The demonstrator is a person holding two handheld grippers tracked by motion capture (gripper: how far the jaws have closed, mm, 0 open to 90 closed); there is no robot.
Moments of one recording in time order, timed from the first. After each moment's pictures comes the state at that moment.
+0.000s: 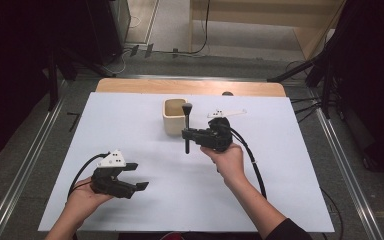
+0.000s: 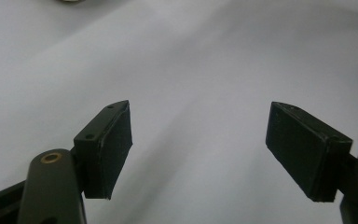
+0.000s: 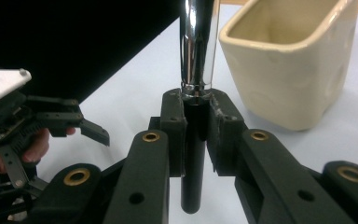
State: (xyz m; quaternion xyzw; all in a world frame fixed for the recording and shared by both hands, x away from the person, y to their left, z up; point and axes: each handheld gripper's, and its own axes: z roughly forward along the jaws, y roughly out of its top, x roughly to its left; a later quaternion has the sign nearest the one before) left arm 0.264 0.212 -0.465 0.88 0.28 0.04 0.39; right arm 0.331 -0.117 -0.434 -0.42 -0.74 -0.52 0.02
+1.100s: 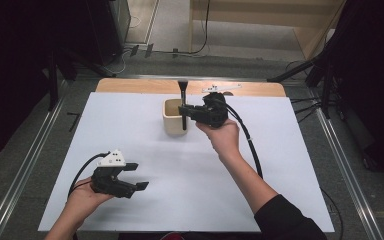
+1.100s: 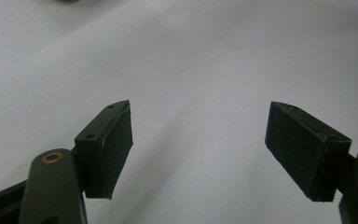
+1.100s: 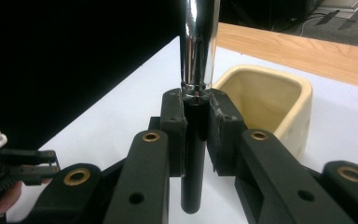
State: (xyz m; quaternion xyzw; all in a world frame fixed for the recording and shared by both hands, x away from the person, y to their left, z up) left arm 0.265 0.213 -0.465 0.88 0.28 0.03 0.39; right arm 0.377 -0.107 -0.393 -0.41 -0.75 -0.52 -0.03
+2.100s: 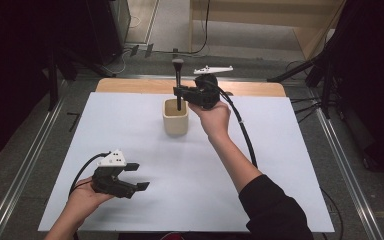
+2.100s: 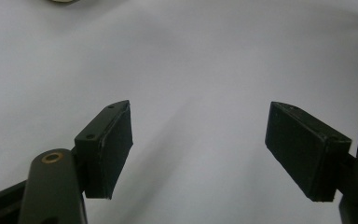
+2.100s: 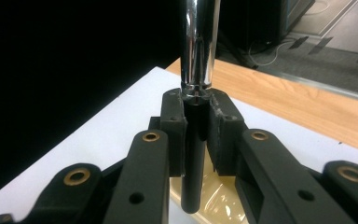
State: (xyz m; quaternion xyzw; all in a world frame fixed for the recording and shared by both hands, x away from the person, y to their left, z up) left arm 0.266 0.212 -0.465 0.88 0.27 0.02 0.39; right arm 0.418 -0.089 -0.373 -0.42 -0.73 -0.52 -0.08
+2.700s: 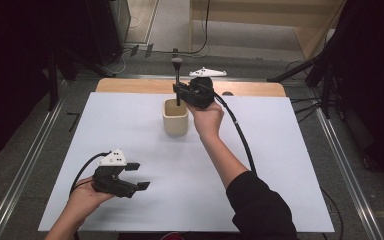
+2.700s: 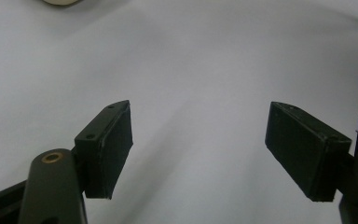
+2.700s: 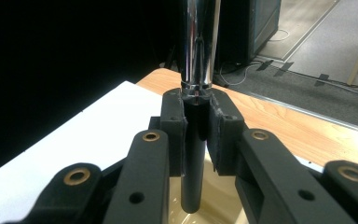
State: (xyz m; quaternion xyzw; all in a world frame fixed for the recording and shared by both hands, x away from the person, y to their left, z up) left arm 0.267 0.211 -0.464 0.88 0.27 0.02 0.40; right arm 0.429 -0.077 -0.392 -0.43 -0.72 -0.53 -0.16
